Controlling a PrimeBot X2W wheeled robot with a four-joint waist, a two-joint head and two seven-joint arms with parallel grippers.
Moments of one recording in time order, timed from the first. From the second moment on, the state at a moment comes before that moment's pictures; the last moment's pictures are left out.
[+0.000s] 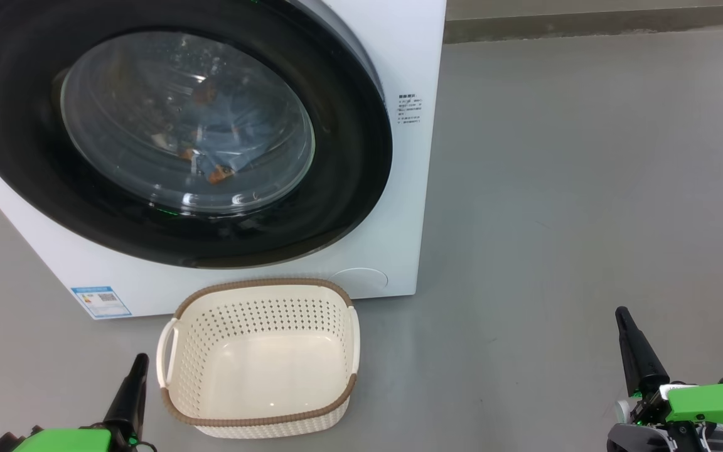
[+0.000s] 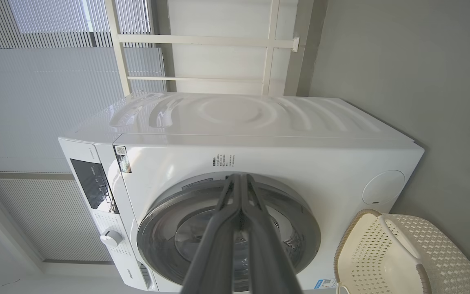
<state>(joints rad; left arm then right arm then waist) -0.07 0.04 0.07 0.27 -1.61 -0.13 0.11 -0.10 -0.05 -0.13 0.28 1.61 0.13 0.10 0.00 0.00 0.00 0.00</state>
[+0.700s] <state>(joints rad) -0.07 0.04 0.07 0.27 -1.61 -0.13 0.11 -0.10 -0.05 -0.13 0.28 1.61 0.13 0.11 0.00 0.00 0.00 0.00</state>
